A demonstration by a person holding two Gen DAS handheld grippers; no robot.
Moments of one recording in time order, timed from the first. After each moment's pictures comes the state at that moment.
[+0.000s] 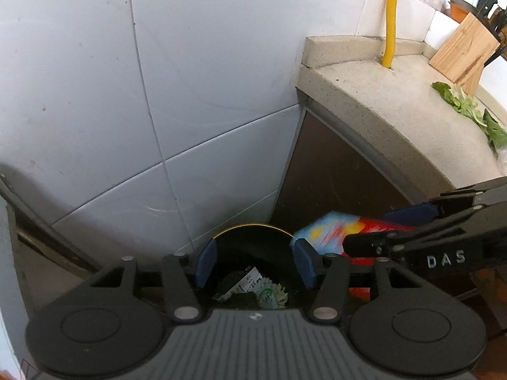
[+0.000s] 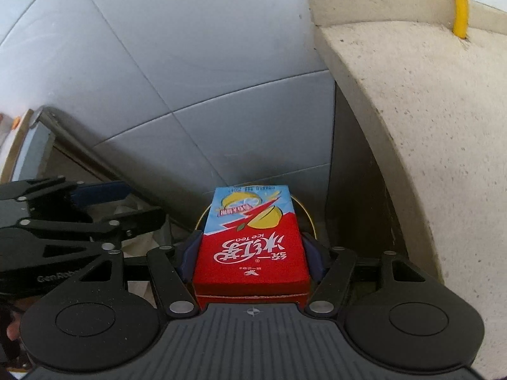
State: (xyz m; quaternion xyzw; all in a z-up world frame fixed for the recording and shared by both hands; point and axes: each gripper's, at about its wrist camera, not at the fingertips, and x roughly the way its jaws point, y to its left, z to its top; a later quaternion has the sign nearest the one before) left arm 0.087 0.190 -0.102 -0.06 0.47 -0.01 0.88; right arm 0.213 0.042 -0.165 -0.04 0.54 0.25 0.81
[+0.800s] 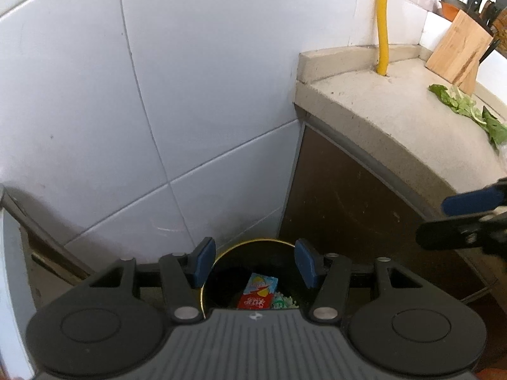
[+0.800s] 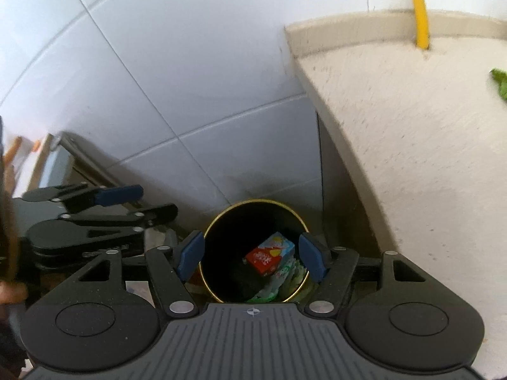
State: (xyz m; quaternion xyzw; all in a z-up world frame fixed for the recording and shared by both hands) left arm 0.081 0.182 -0.093 -0.03 0.44 0.00 0.90; right arm 0.178 0.005 -0.122 -0.01 0.49 0.24 0.84
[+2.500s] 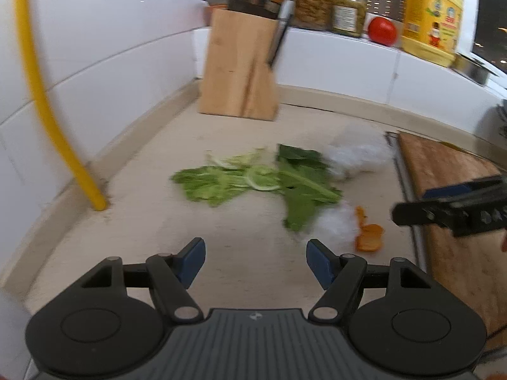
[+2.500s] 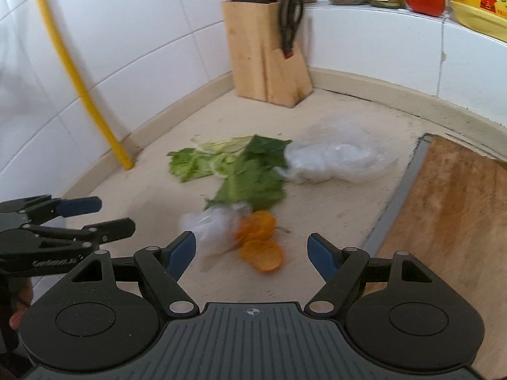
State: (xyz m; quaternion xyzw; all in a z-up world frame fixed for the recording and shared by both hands) left arm 0.204 -0.120 -0.015 0.10 0.37 -0.28 0.88; right arm 0.157 -0.306 -0.059 0.13 0.37 -0.03 0.92
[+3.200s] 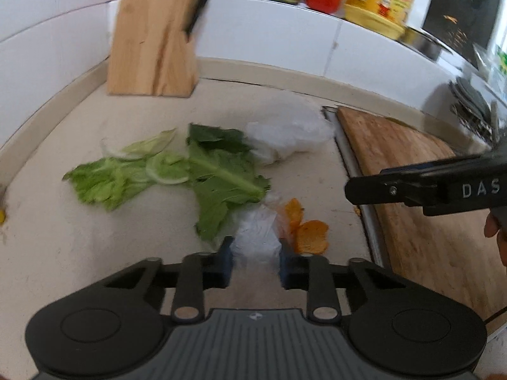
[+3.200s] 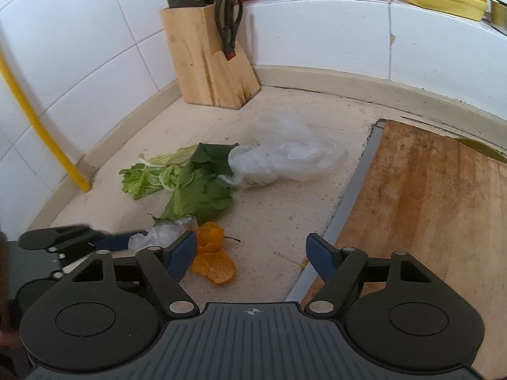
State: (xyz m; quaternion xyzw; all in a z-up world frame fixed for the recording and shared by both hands) left arm 0.230 -0.164 -0.050 0.08 0.41 -0.40 0.82; right arm 0.162 -0.326 -0.062 0.16 0.37 -0.10 0.91
